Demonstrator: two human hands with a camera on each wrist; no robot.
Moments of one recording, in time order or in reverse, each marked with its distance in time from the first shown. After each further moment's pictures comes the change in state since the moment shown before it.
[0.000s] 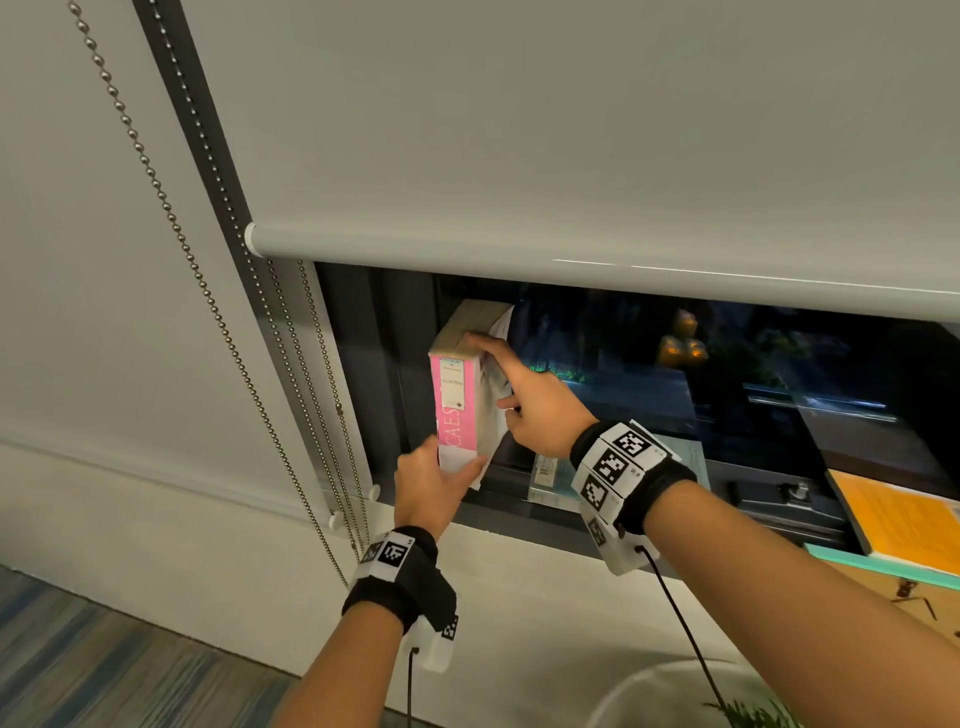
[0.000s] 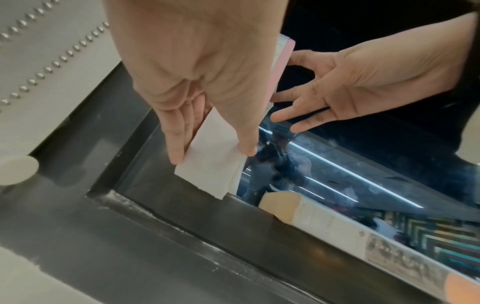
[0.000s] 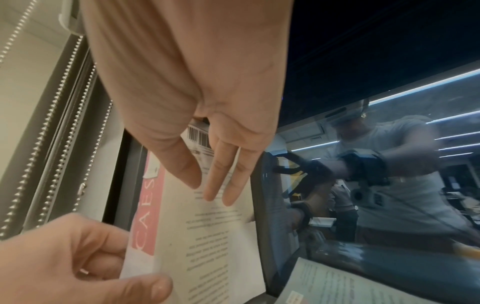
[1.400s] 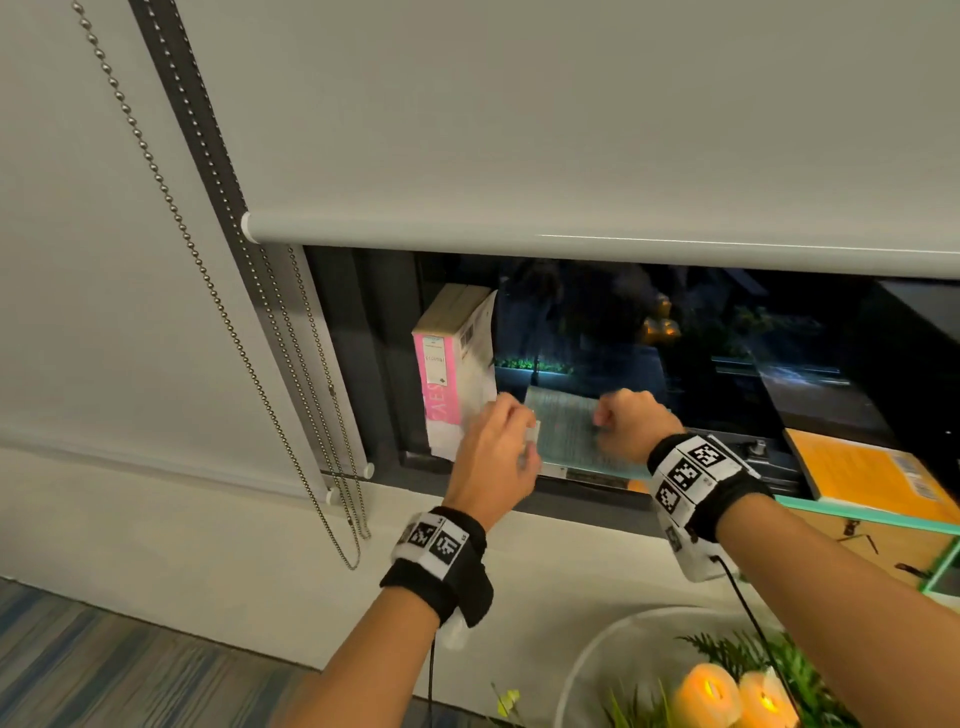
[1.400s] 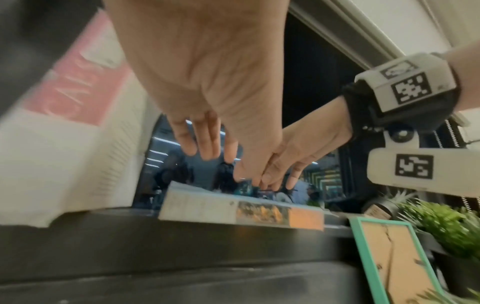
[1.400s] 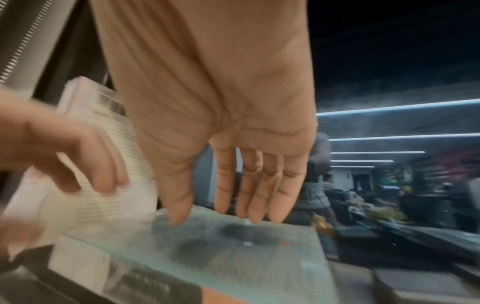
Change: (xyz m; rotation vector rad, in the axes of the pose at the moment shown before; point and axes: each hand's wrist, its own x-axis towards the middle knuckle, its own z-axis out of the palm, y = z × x) left_hand -0.050 0.069 0.015 0.267 -0.059 0.709; right_hand -0.087 0.064 -0.037 -0.275 -0.065 0.591
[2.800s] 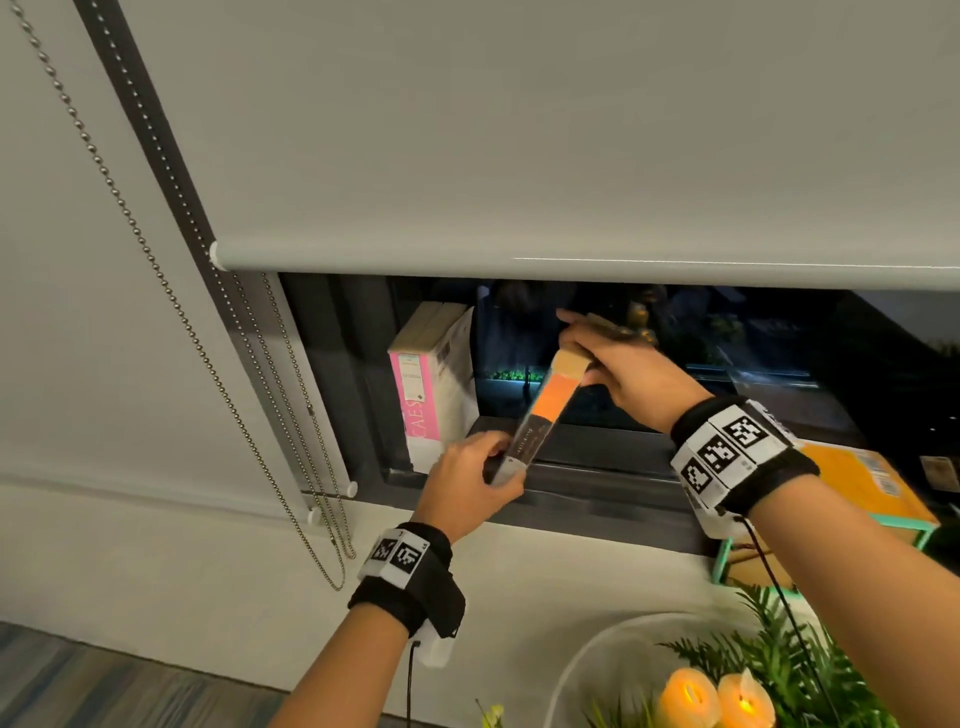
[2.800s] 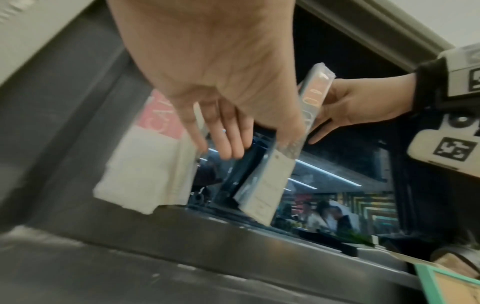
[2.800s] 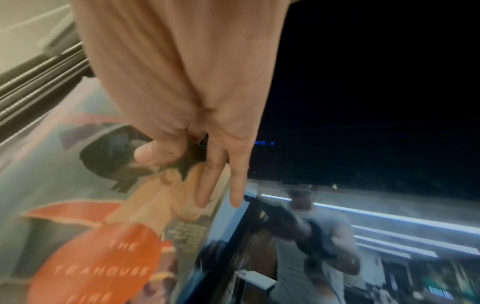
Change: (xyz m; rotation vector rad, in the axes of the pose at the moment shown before) left_hand -0.006 -0.012 -0.001 -0.316 -0.146 -0.170; right_hand -0.003 0.008 -0.067 0.106 0.241 -0.628
